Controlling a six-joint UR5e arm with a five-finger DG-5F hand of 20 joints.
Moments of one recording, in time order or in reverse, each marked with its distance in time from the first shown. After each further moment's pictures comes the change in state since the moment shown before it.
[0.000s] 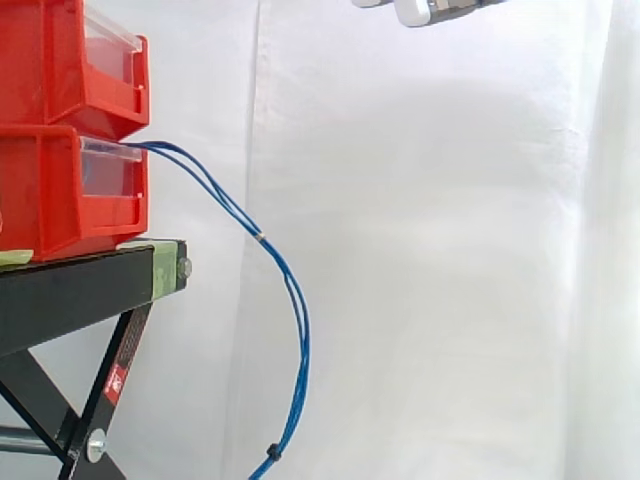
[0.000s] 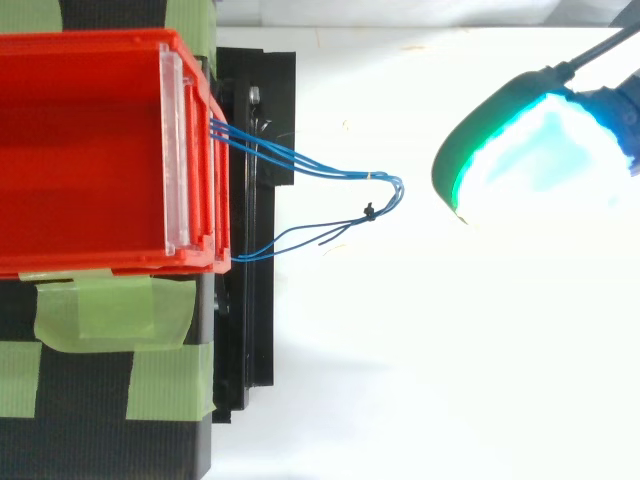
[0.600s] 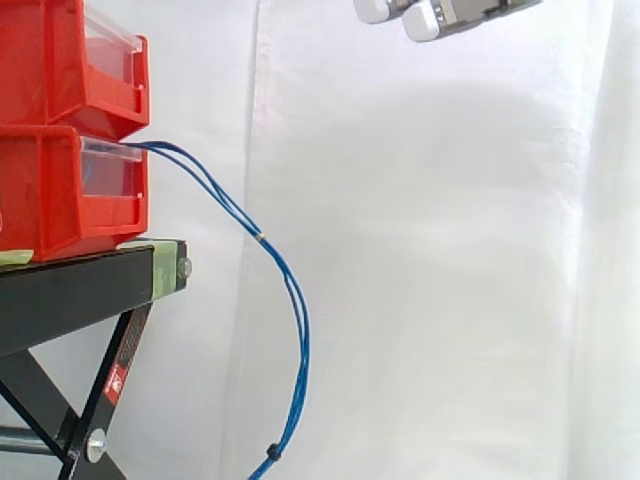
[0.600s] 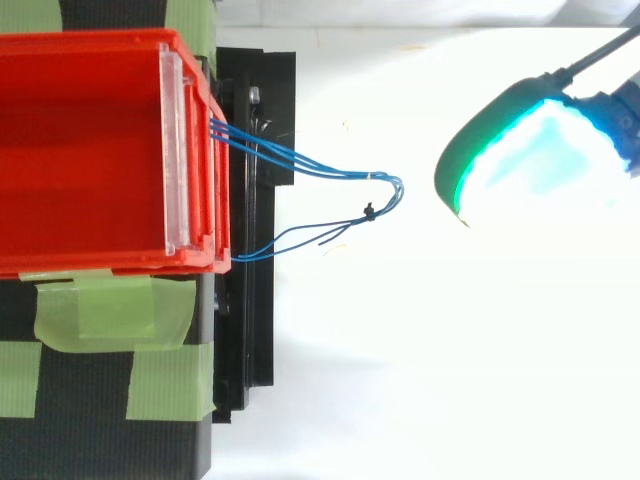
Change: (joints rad) arm 0.000 -0.001 0.000 -0.026 0.003 0.000
